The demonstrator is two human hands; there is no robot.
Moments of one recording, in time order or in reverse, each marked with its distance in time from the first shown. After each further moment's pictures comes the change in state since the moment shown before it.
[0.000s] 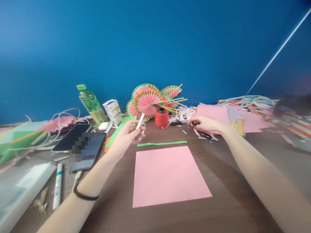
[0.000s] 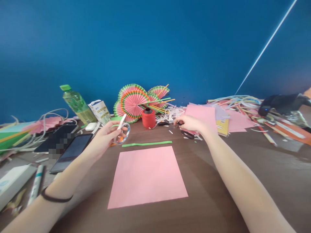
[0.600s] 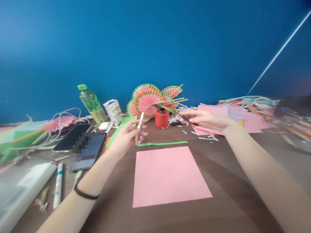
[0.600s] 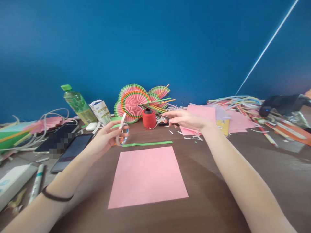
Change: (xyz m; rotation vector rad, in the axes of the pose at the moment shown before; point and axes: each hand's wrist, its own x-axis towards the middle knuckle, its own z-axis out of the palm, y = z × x) left_hand -0.001 0.000 -0.001 -0.244 -0.043 -0.063; right_hand -0.027 -0.051 -0.017 0.701 -0.089 -0.190
